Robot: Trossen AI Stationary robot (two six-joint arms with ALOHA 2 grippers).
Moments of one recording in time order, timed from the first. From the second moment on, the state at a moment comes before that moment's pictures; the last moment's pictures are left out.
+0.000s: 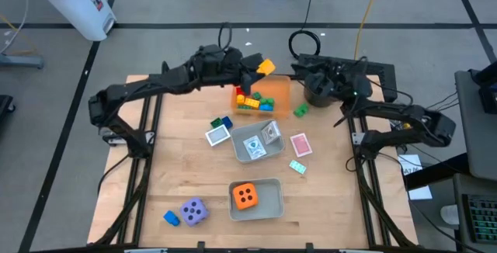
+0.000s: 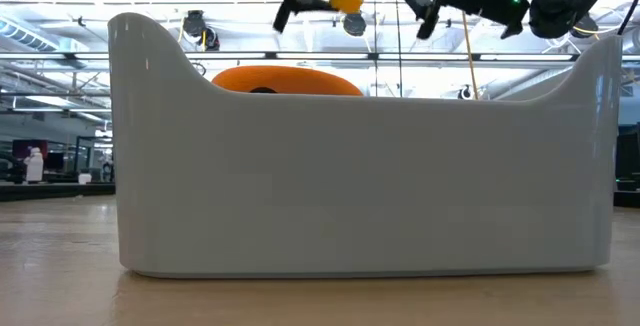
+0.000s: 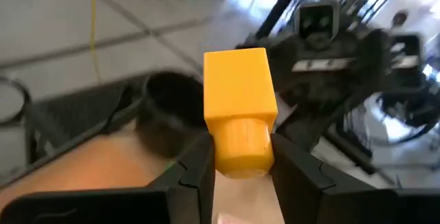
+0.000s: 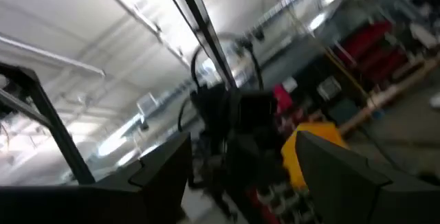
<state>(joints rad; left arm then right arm) 0.38 1.56 1.45 -0.10 0.13 -0.47 -0.58 1.17 0.60 1.15 -0.35 0.92</state>
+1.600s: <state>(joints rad) 0.63 2.37 2.35 -1.36 0.14 0.05 -0.62 1.13 0.60 0.43 -0.52 0.61</state>
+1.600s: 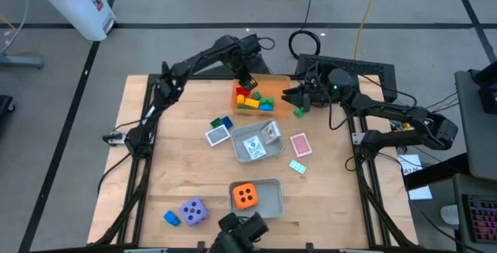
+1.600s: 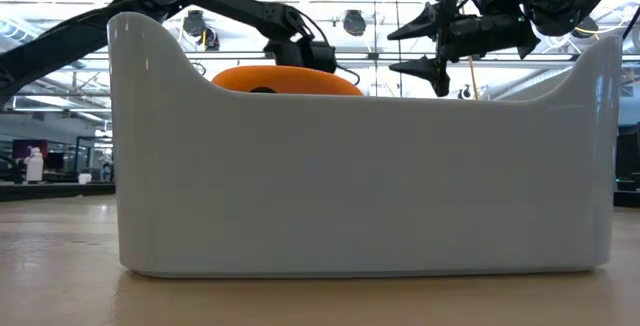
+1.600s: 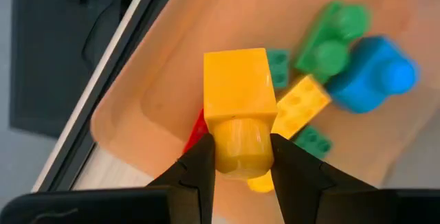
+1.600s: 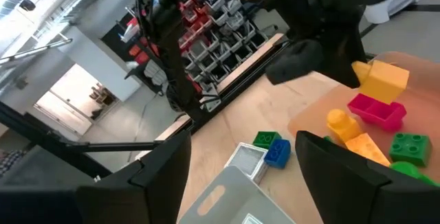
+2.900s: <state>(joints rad) 0.69 2.40 2.35 -1.34 0.13 -0.16 -0.62 1.13 0.60 0.42 -0.49 0.62</state>
